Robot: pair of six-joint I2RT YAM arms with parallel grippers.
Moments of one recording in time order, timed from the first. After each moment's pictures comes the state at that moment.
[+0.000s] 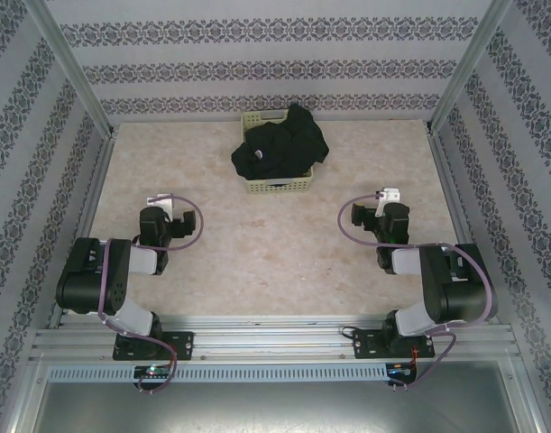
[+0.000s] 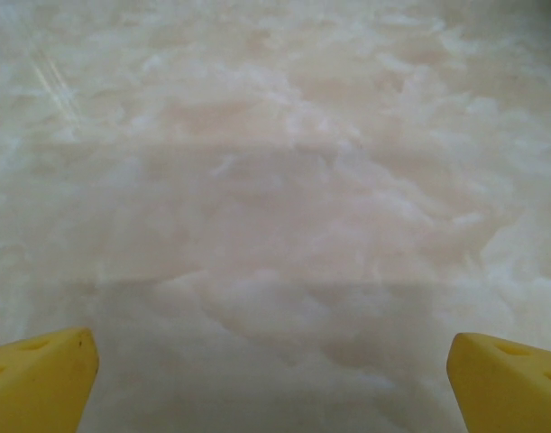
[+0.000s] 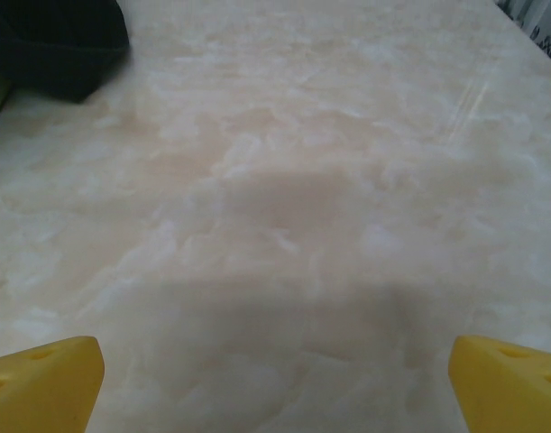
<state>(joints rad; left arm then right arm) 0.02 1.57 0.36 0.72 -0.06 -0.03 0.02 1.49 0.35 0.71 0.06 0.06</state>
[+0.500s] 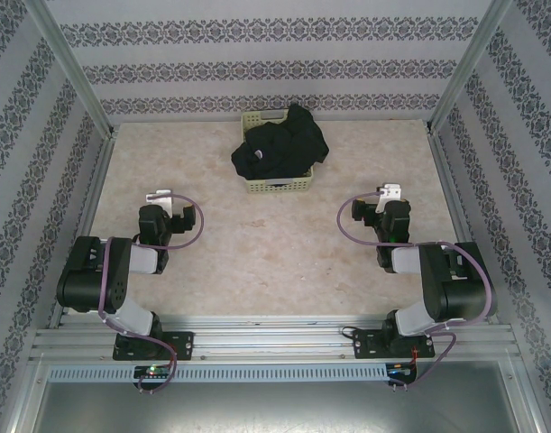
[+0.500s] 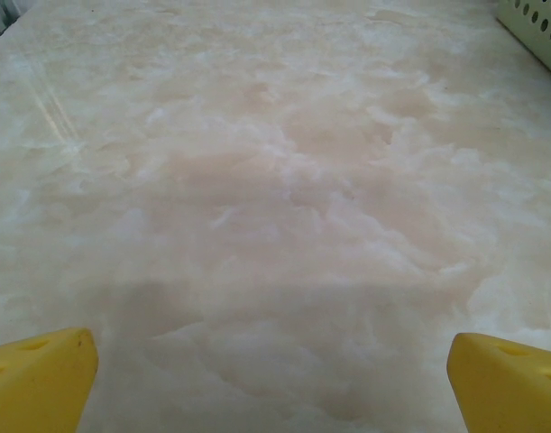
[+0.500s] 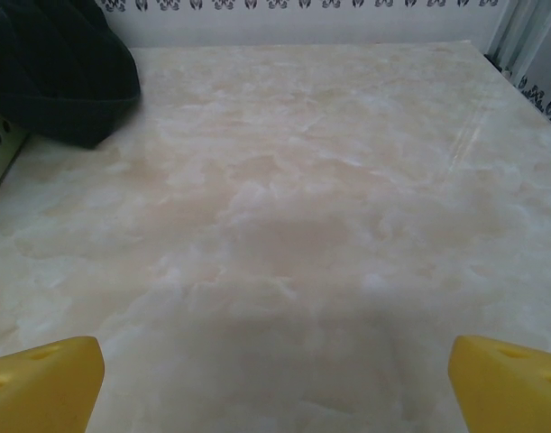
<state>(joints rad) 0.01 1.57 0.37 0.78 -0.06 -0.02 0.02 1.50 0.36 0.77 0.06 0.05</state>
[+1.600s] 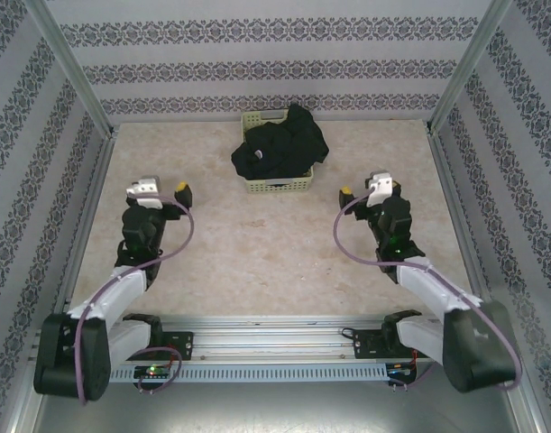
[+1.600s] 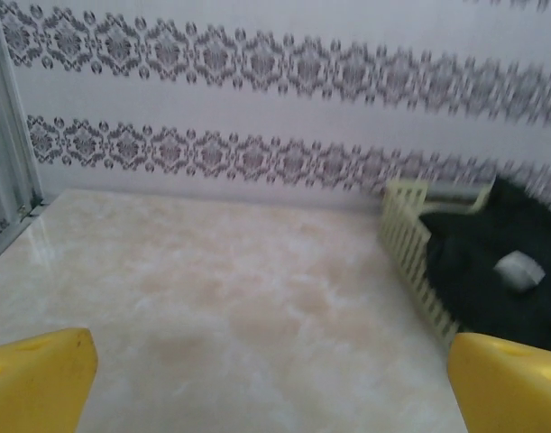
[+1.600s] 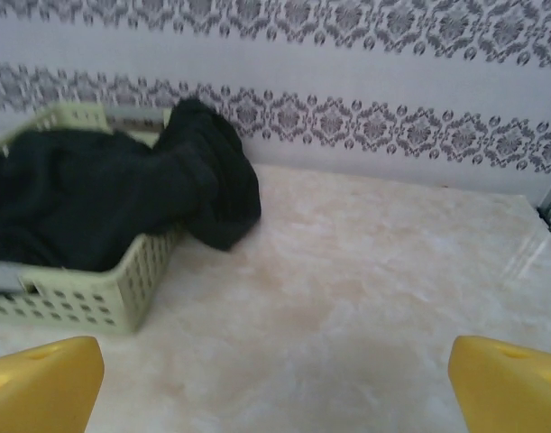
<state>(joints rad) -0.05 1.03 0.41 0.55 -0.07 -0.18 0.19 1.07 0.47 0.40 0.06 0.01</state>
